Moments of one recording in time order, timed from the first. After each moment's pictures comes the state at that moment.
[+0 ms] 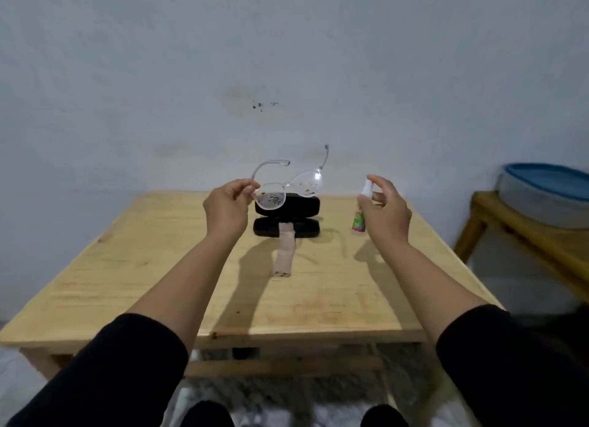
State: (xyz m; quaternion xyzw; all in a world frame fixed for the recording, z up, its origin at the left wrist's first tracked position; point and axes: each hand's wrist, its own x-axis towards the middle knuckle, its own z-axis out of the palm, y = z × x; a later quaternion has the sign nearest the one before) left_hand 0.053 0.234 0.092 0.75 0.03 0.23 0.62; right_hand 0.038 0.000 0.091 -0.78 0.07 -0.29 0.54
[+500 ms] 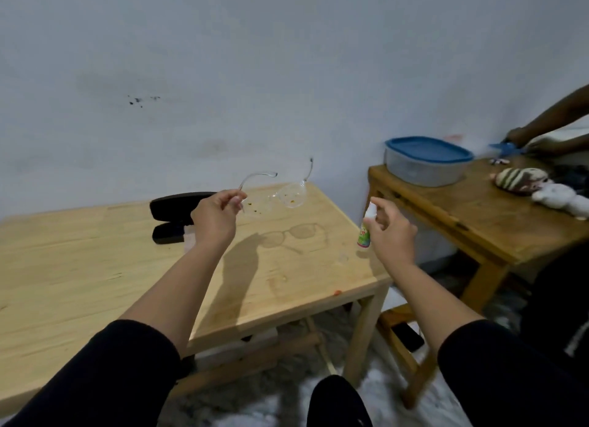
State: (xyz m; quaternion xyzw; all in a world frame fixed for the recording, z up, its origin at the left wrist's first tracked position) left_hand 0.048 0.097 0.072 0.78 -0.05 0.15 0.61; right_hand -0.052 -0.156 0.047 -0.84 0.20 -0.32 0.40
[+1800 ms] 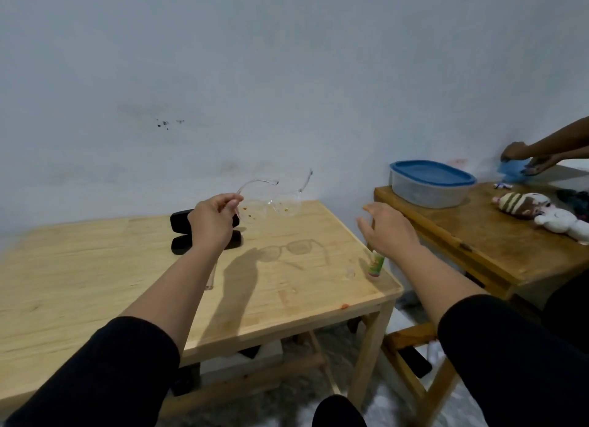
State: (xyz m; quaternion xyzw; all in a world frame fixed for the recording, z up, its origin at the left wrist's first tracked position) left_hand 0.040 0.125 0.096 0.79 -0.05 0.20 0.58; right_hand -0.040 -0.154 0.095 -0.96 0.12 -0.20 0.14
